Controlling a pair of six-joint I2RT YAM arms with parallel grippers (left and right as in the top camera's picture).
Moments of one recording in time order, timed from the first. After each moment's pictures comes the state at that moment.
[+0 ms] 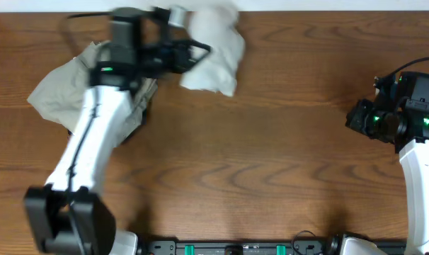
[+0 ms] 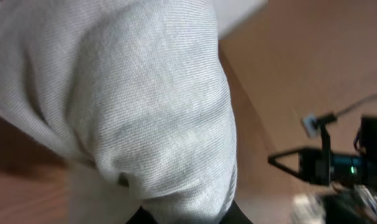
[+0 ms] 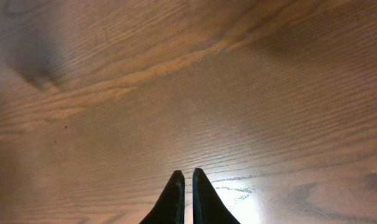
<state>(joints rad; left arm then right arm) -0.09 1.64 1.41 -0.34 0.91 -0.36 -0.22 1.31 1.11 -0.89 -0.27 0.24</state>
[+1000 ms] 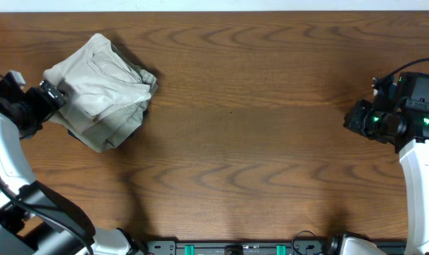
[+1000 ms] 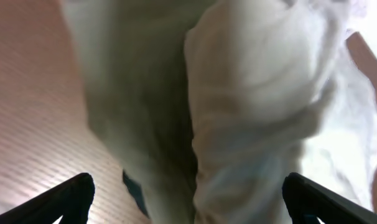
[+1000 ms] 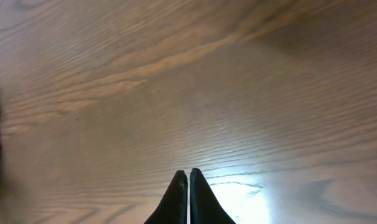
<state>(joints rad) 0.67 1.65 1.38 -0.85 0.41 -0.12 -0.22 1.31 1.11 -0.91 -0.32 0.25</state>
